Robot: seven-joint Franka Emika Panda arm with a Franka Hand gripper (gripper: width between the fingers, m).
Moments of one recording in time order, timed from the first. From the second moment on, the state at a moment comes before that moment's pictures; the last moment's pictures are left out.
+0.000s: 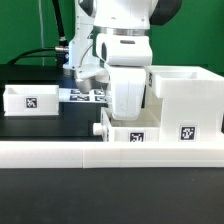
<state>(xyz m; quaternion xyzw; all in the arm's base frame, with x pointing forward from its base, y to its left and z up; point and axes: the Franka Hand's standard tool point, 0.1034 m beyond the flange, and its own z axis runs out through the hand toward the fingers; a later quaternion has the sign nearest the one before) 0.547 0.004 0.011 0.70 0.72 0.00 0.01</state>
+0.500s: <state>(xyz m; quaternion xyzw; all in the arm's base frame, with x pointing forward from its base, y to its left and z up) 0.547 0.013 0.010 0.72 0.69 -0.01 0.01</state>
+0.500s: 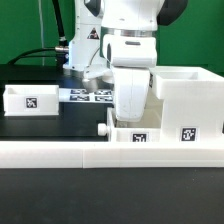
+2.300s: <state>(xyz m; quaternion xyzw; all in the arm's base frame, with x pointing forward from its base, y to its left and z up) 0.564 -0.054 0.051 0.71 0.70 0.02 -0.02</state>
